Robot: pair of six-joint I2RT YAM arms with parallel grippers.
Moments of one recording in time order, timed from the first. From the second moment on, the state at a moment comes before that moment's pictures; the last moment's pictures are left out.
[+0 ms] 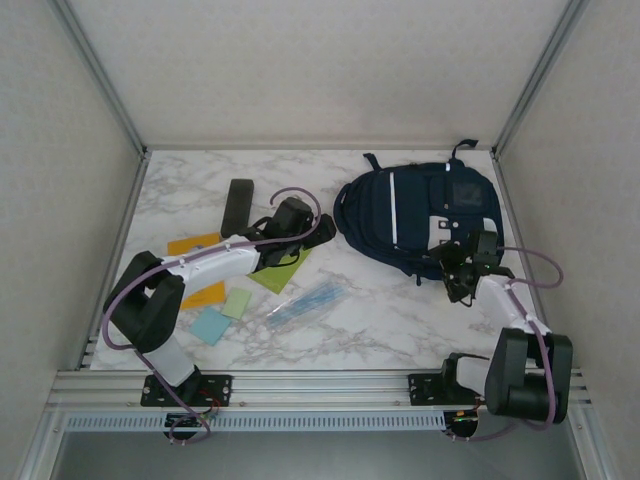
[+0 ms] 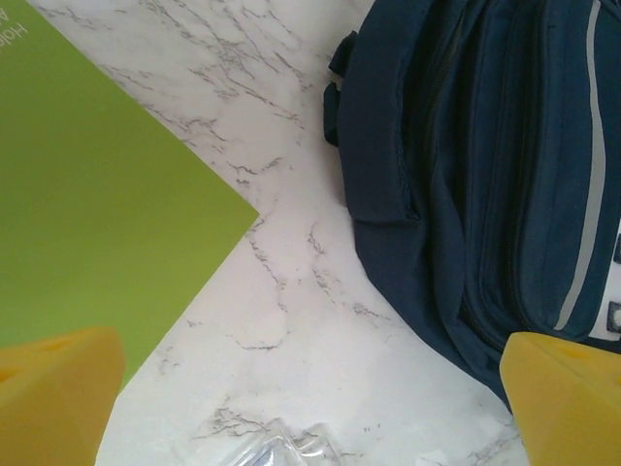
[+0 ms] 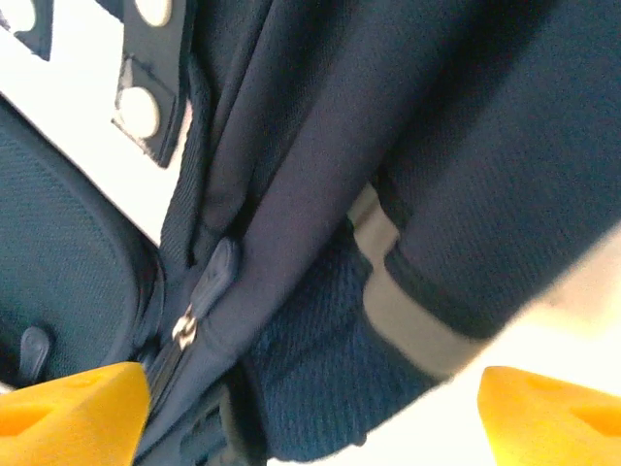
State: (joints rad) left arm -0.73 1.67 1.08 -0.16 -0.06 -0.92; right arm -0.11 1.22 0.58 -0.38 -0.21 1.02
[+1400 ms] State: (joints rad) left arm -0.95 2.08 1.50 -0.01 0.11 -0.50; right arm 0.14 1.23 0.84 -0.30 -0.23 1.30
